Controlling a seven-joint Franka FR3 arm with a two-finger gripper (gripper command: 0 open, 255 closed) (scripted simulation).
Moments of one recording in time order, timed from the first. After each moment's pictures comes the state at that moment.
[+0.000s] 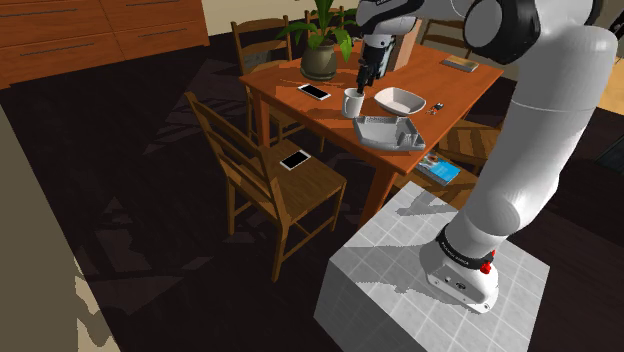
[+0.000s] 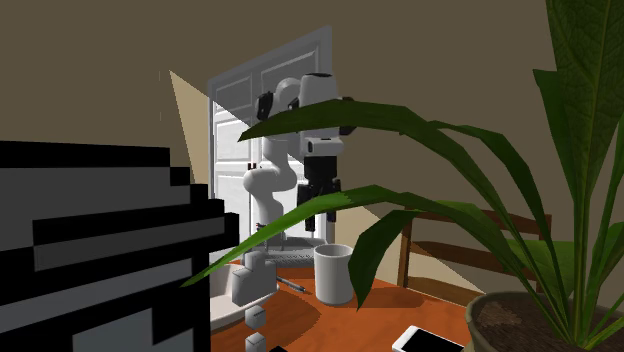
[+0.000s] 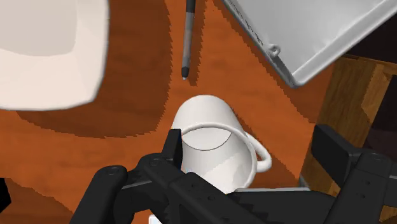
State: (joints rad) arm -0.14 0.29 -0.35 -1.73 0.14 1.97 -0.72
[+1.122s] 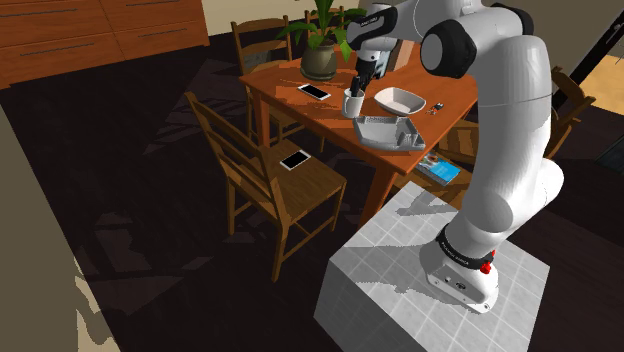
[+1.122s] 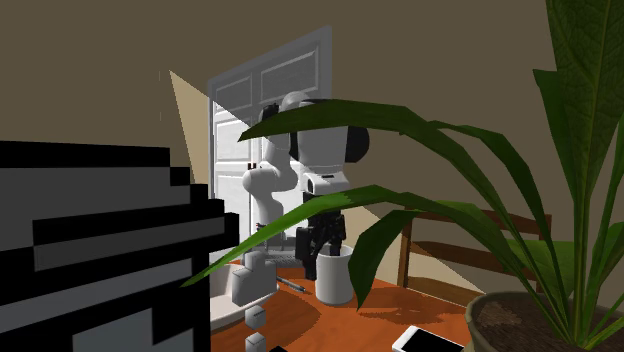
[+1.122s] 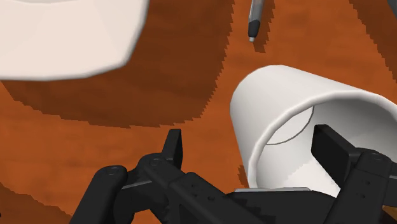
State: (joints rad) arm -0.24 0.59 -0.32 -1.46 0.24 2.00 -0.81
